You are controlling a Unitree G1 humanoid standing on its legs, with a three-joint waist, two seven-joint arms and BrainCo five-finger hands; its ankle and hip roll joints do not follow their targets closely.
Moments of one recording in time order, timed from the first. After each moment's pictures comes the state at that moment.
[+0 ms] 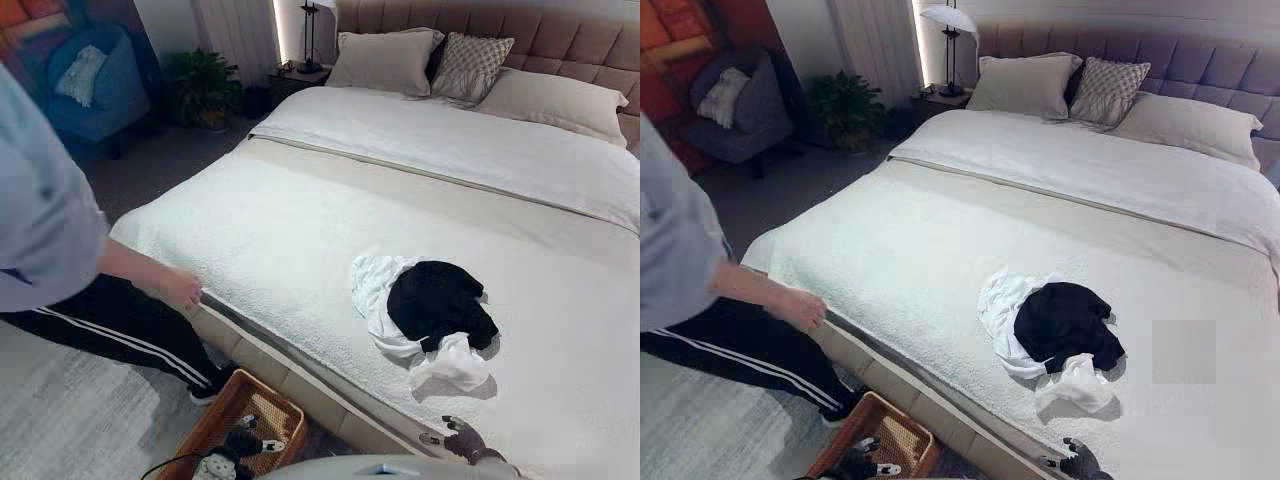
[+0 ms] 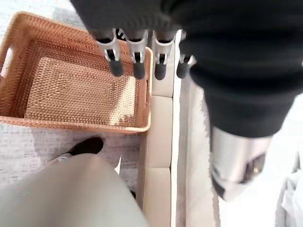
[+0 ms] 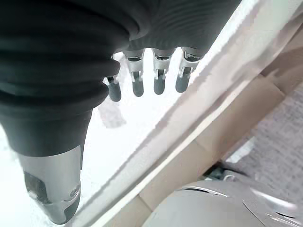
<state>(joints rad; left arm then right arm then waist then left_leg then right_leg) 0.03 0.22 -0.30 1.19 0.07 -0.18 0.04 0.06 -0.25 0.21 1.15 0.03 -0.13 -0.08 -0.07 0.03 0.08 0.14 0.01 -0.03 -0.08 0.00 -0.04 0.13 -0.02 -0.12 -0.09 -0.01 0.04</state>
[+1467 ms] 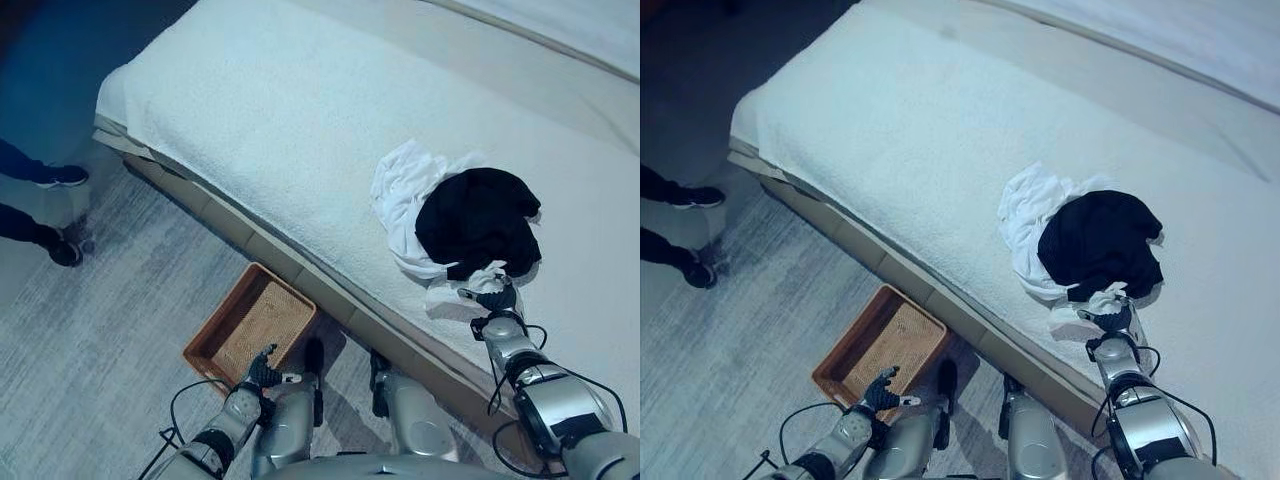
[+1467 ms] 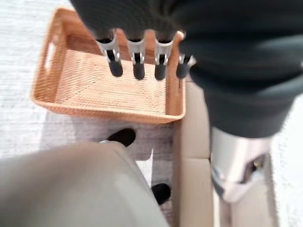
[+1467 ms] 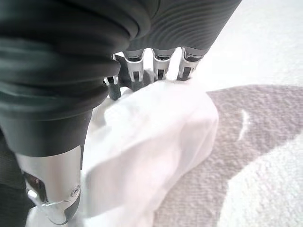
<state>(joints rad) -0.18 0.20 -0.46 1.13 0.00 -0.18 0.23 -0.56 -0.40 0.16 1.31 0.06 -0.10 -0.52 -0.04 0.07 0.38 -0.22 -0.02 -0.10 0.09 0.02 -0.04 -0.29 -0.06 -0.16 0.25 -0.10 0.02</state>
